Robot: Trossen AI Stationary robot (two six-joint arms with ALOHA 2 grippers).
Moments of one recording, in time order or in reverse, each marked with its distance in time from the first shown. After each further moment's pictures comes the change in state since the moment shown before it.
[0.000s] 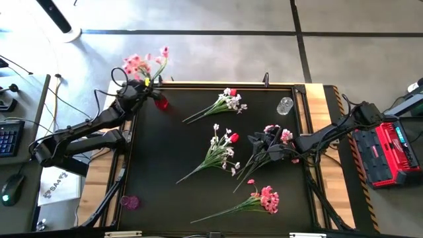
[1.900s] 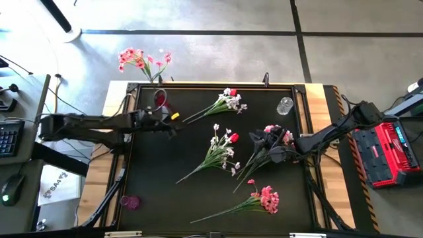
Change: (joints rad) left arm -0.472 0.256 0.035 -0.202 0.433 -0.150; right arm 0.035 0.000 0.000 0.034 0.150 -0.002
